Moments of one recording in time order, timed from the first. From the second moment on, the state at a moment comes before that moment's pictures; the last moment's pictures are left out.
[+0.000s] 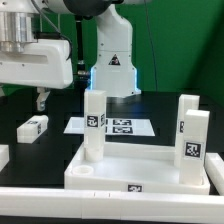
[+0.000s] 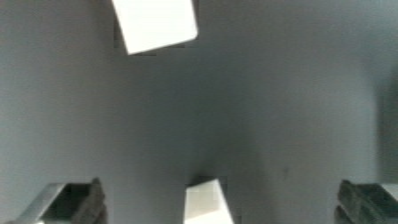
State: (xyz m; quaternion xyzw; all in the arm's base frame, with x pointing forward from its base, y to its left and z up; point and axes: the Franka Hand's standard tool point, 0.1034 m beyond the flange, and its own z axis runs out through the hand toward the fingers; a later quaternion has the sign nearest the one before) arm 0.465 -0.205 0.084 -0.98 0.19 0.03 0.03
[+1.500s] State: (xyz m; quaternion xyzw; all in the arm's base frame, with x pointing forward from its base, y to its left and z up) arm 0.426 -0.213 0.047 -0.92 0.13 0.37 0.06
